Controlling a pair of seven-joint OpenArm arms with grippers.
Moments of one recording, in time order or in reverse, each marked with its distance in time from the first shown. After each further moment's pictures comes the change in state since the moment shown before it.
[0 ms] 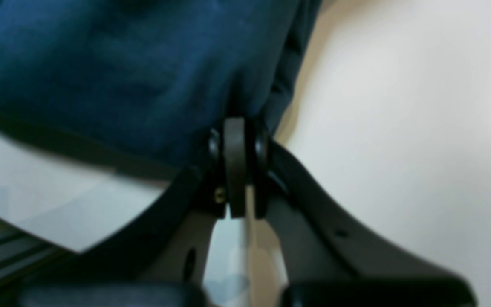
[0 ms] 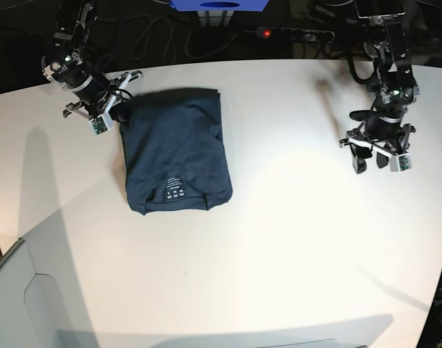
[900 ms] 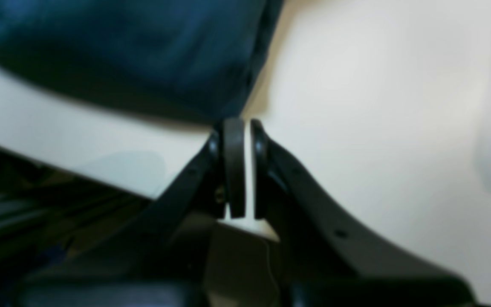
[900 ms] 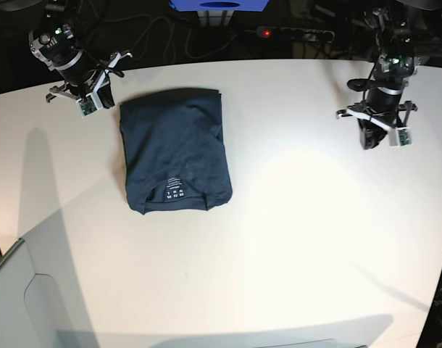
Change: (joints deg) left arm 13.0 1.9 -4.2 12.7 -0.2 -0.1 0.0; right arm -10.8 0.0 3.3 14.0 0.0 0.0 -0.5
